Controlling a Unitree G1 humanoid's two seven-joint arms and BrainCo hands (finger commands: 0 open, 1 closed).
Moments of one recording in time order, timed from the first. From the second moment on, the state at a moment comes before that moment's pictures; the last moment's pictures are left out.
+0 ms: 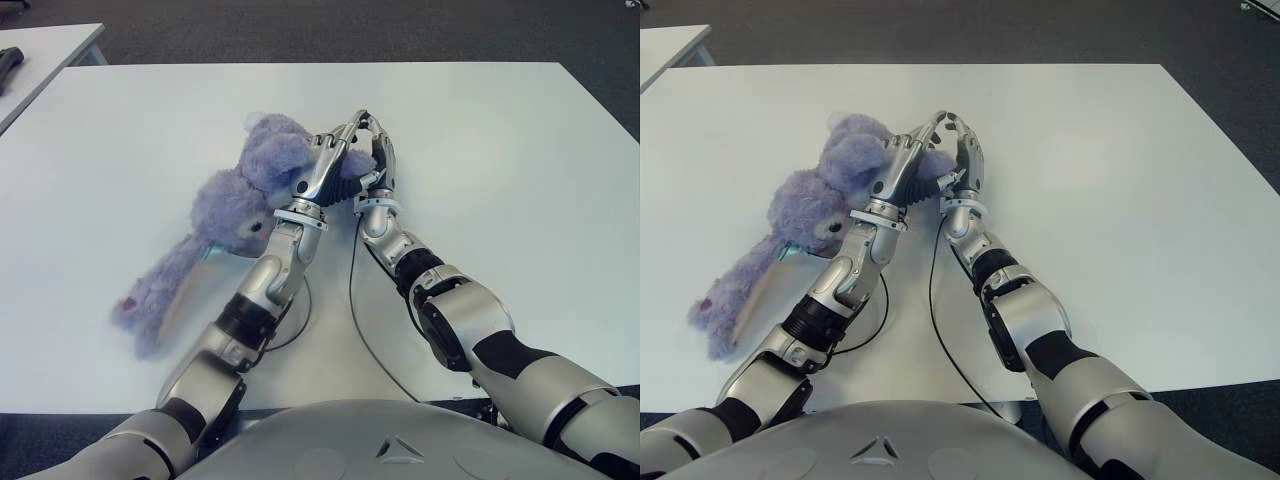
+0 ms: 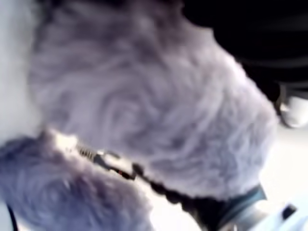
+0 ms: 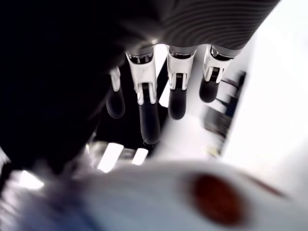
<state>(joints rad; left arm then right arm) -0.35 0.10 -0.43 0.15 0.91 0.07 0.33 -0.79 0.07 0.25 1.23 -0.51 -0.41 -0.91</state>
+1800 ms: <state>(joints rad) -0.36 0.11 -0.44 0.14 0.85 0.05 0.24 -0.85 0.07 0.47 1.23 -0.64 -0.12 -0.94</state>
